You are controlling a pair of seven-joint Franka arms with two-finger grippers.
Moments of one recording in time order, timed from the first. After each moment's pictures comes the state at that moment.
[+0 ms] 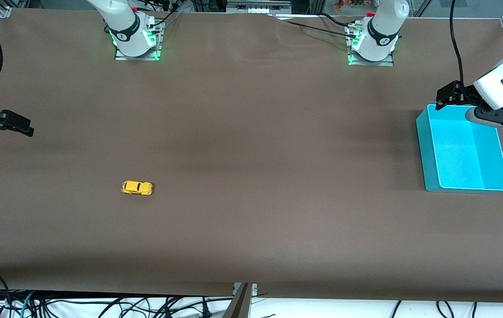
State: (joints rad) left arm 0.05 0.01 -0.07 -1.67 0.03 1.55 0.22; right arm -0.01 0.18 -0.06 -1.46 -0.03 1.61 -0.05
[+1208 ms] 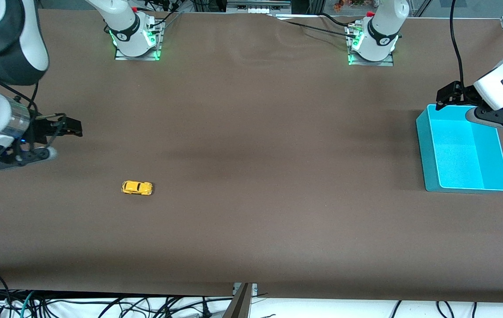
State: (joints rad) left arm 0.05 0.01 -0.07 -1.67 0.03 1.55 0.22; right arm 0.13 0.30 -0.05 -1.48 -0.02 1.56 -0.35
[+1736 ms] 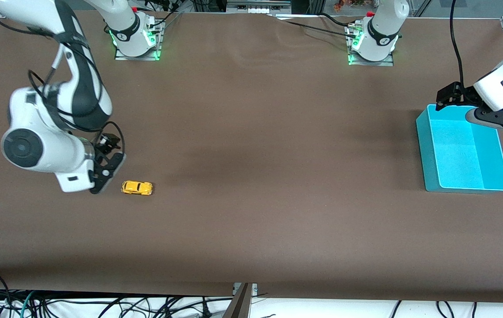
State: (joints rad) left arm 0.05 0.01 -0.07 -1.67 0.03 1.55 0.22; right arm 0.22 0.49 -0.05 -1.51 -0.02 1.78 -0.91
